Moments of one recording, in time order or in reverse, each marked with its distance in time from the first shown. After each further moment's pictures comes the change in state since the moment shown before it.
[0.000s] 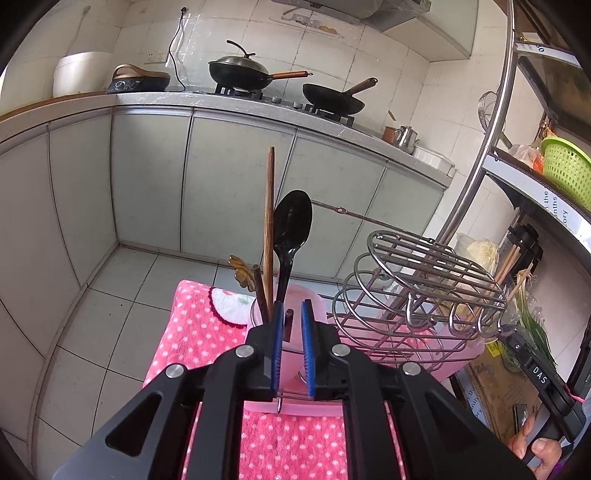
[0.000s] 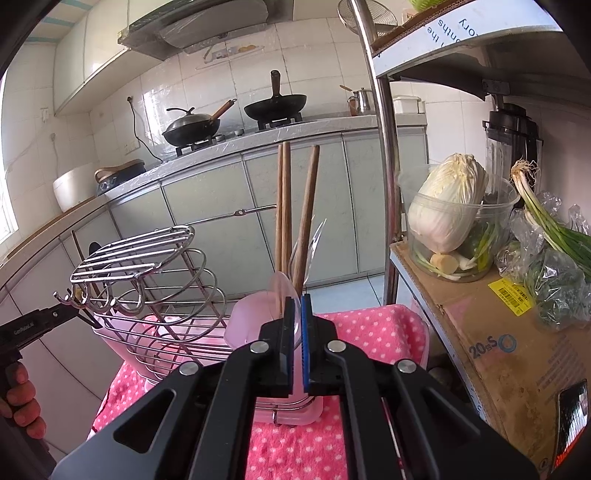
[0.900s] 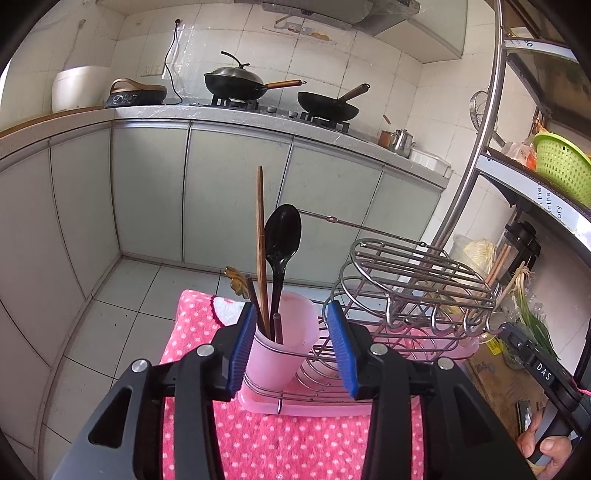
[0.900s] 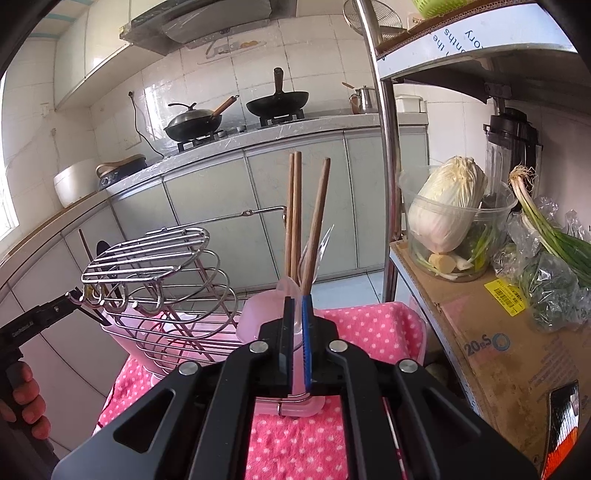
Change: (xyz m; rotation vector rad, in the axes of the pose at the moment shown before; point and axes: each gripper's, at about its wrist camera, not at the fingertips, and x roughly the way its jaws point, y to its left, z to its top) left arm -0.016 -0.011 0.003 0.035 -0.032 0.010; right arm -0.014 0.008 0.006 -0.011 0.019 -0.004
